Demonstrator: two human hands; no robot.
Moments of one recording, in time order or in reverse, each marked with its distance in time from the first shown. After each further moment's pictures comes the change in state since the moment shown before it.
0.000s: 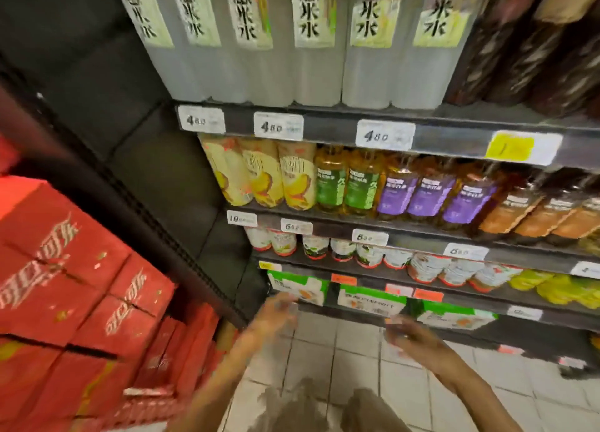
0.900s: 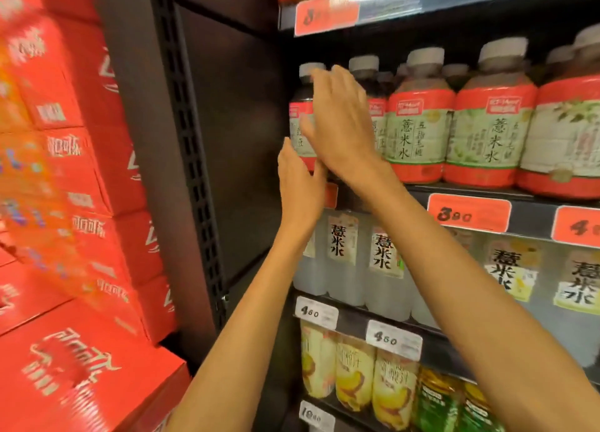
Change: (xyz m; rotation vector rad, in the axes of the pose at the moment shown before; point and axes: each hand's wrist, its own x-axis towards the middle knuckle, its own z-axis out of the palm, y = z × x) left_hand -0.084 0.406 -0.245 -0.114 0.977 1.091; right_hand -0.066 -0.591 0.126 -0.720 0.957 -1.647
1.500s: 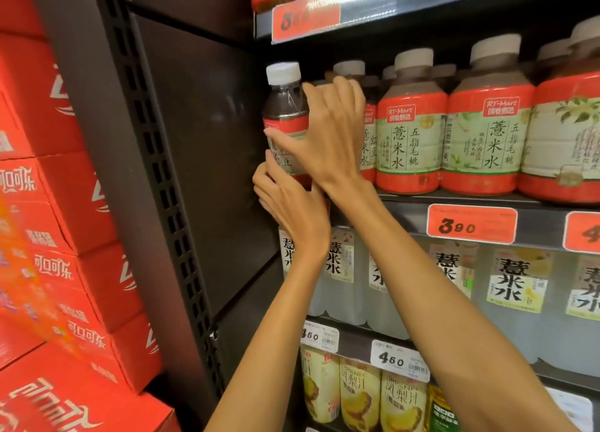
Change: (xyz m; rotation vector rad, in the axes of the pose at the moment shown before) left_hand 0.005 -0.014 0.038 0.210 0.427 0.054; right_hand 0.004 0.019 0.034 -0.026 0.270 0.053
